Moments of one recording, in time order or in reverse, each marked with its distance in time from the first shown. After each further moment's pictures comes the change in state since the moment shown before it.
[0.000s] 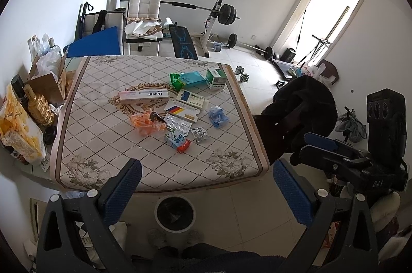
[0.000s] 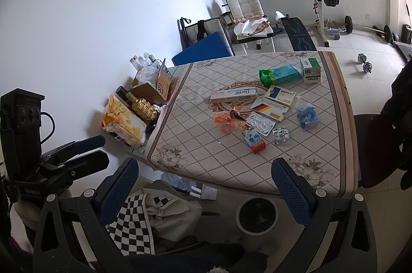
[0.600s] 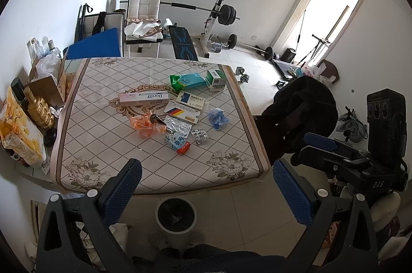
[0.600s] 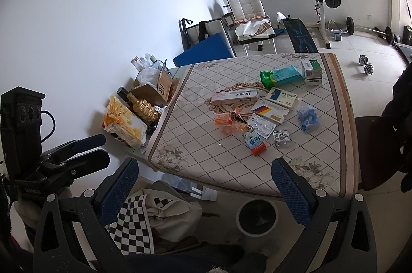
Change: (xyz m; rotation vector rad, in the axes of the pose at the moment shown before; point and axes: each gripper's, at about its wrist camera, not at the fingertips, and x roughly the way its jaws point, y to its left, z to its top) left arm 0.002 -0.001 0.004 0.004 0.000 0.001; right arm 0.004 -0.003 0.004 -0.010 0.002 0.009
